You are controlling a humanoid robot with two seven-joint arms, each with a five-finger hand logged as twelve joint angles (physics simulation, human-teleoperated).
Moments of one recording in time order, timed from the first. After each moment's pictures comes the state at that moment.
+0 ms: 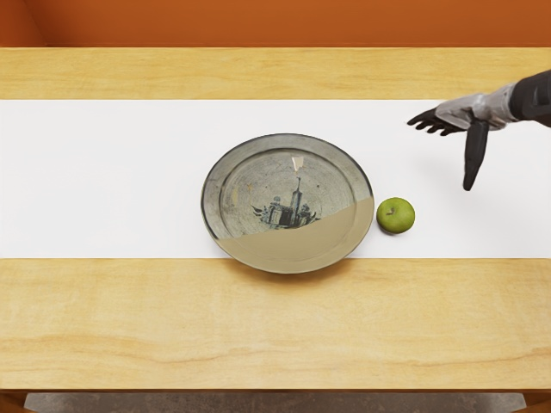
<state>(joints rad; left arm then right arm) -0.01 0.00 0.02 -0.33 0.00 -0.09 0.13 1.55 -0.42 -0.82 0.56 -0.32 0.61 0.23</state>
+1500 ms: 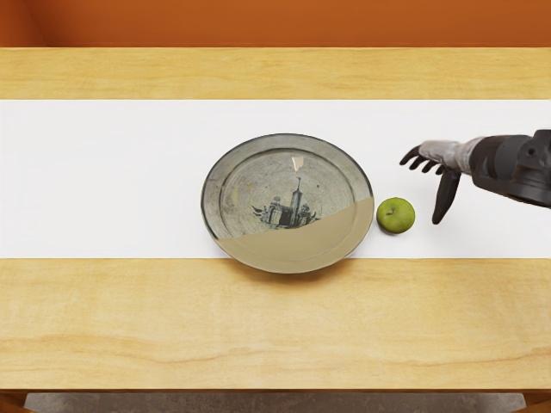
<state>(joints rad) -0.01 0.00 0.02 -0.33 0.00 -0.09 0.13 1.64 -0.62 -0.63 1.40 -0.45 -0.12 -0.33</state>
